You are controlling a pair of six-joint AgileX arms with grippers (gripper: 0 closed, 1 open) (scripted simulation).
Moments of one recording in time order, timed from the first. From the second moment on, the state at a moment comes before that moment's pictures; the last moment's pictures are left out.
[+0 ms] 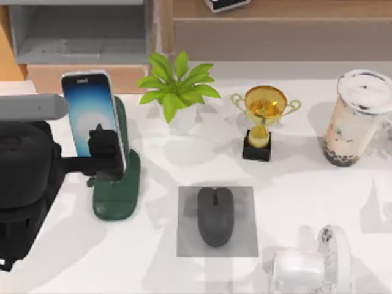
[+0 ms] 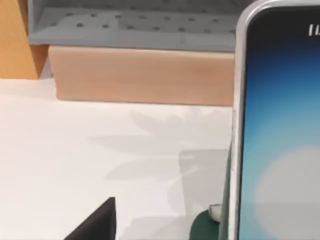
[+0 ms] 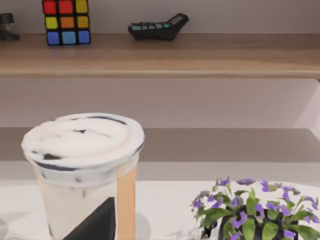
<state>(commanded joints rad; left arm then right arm) -0.64 0.92 0.48 -0.05 -0.55 -0.31 0.00 0.00 0.00 0.00 0.00 0.00</state>
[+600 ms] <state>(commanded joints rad) -0.17 0.22 0.11 -0.02 -0.14 -0.09 0.00 0.00 0.00 0.00 0.00 0.00</state>
